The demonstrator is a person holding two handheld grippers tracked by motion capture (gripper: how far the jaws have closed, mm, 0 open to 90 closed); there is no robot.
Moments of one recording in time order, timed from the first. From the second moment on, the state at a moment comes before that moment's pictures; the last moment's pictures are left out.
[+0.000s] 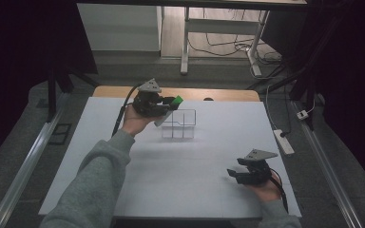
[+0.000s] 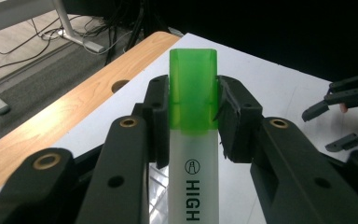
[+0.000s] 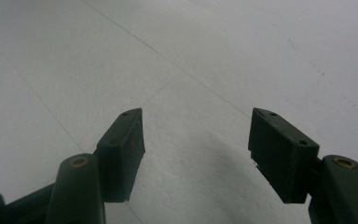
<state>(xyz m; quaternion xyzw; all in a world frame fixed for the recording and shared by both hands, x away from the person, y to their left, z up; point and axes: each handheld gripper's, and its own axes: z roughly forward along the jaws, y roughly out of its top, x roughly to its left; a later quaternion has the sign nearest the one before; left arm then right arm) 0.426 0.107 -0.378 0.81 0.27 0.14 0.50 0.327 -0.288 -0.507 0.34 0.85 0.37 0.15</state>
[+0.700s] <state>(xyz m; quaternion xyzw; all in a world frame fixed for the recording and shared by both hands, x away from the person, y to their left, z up) 0.454 0.080 -0.382 0.81 0.26 0.14 0.50 0.328 -0.288 -0.509 0.34 0.85 0.37 0.15</state>
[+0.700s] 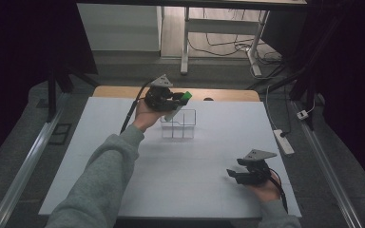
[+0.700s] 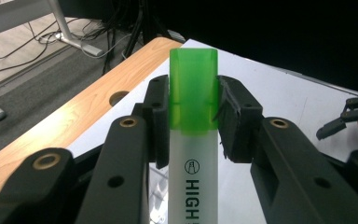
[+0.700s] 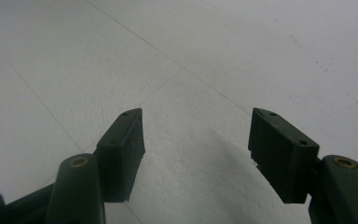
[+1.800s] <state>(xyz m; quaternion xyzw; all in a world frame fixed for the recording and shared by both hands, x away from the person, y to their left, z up) 0.495 0.058 -0.414 0.82 0.29 0.13 0.48 0.327 -0.287 -0.509 0.34 0.86 0.36 0.16</state>
